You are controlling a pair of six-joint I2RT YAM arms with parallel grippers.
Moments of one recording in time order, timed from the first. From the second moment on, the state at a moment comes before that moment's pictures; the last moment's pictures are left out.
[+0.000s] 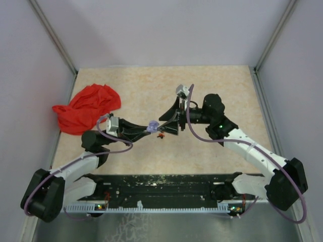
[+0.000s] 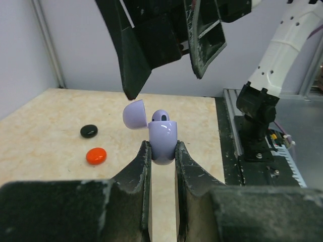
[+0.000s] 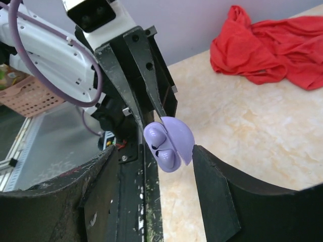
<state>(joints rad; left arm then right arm) -0.43 1.05 0.30 1.26 0.92 -0.38 0.62 1.14 0.87 0.27 -0.86 0.34</state>
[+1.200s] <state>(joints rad) -0.41 1.03 0.35 1.14 0.98 -0.43 0.68 1.24 0.98 0.08 -0.90 0.14</state>
